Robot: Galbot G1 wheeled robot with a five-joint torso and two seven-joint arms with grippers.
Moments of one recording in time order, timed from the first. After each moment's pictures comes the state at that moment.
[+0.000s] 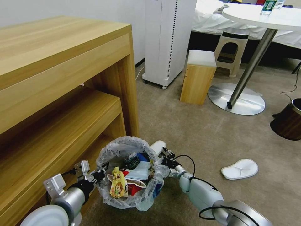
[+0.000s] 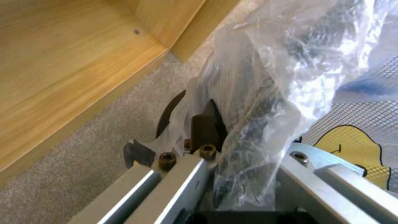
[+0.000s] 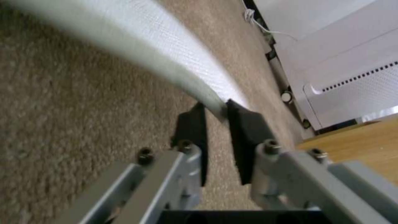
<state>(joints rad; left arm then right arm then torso) 1.68 -1.27 -0.66 -2.43 -1.13 0.67 -0.45 -0.59 1.41 -0.37 0.45 -0.49 0.37 0.44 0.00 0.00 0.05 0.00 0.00</state>
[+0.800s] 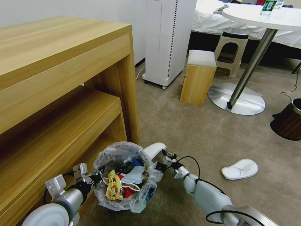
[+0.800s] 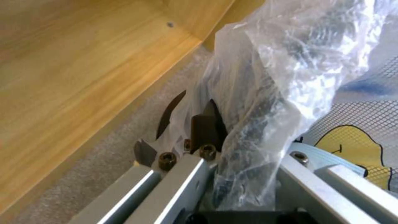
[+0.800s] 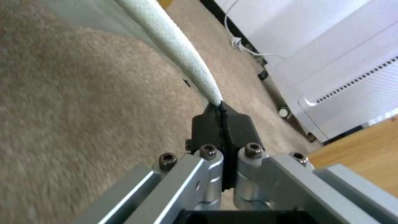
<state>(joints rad) 1.66 -1.21 -0.67 -2.34 -1.09 0.67 -0.44 -0.65 1.29 -0.34 0.60 -0.40 0.55 0.39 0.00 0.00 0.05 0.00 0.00</state>
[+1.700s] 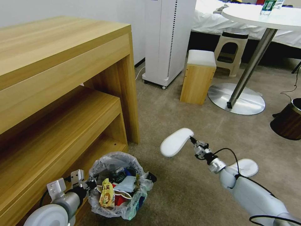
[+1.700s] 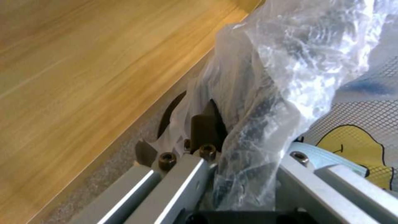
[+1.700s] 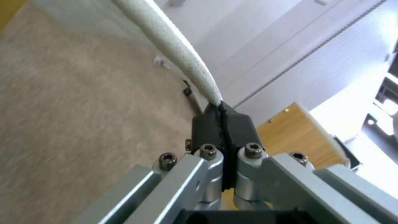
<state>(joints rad) 1.68 -1.17 -0.66 -2.24 -1.03 0.67 -0.44 -0.71 0.91 -0.23 0.98 -0.26 0.65 0.37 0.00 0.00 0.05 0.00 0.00</state>
